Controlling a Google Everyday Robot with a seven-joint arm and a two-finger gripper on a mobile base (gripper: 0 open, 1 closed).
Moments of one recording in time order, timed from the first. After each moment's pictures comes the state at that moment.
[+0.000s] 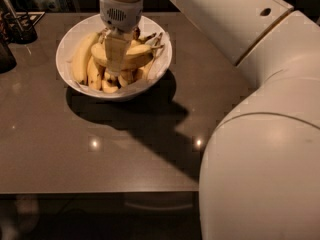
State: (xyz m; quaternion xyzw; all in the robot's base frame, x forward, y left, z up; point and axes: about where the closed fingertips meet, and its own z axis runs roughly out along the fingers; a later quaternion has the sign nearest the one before) arm 0.607 0.084 0.940 -0.65 0.75 0.03 0.11
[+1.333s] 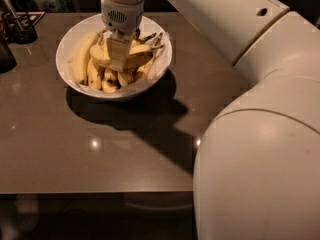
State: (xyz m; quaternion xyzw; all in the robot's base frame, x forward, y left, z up) arm 0.611 0.083 0.932 -0.65 0.75 0.04 0.10
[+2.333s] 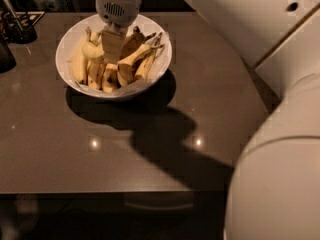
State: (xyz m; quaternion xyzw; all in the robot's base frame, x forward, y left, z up) arm 0.602 0.093 0.962 -0.66 0.73 0.02 0.16
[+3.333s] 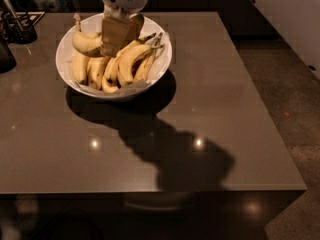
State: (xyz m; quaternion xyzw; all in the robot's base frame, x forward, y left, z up) arm 0.551 0.086 1.018 -0.69 0.68 0.04 0.23
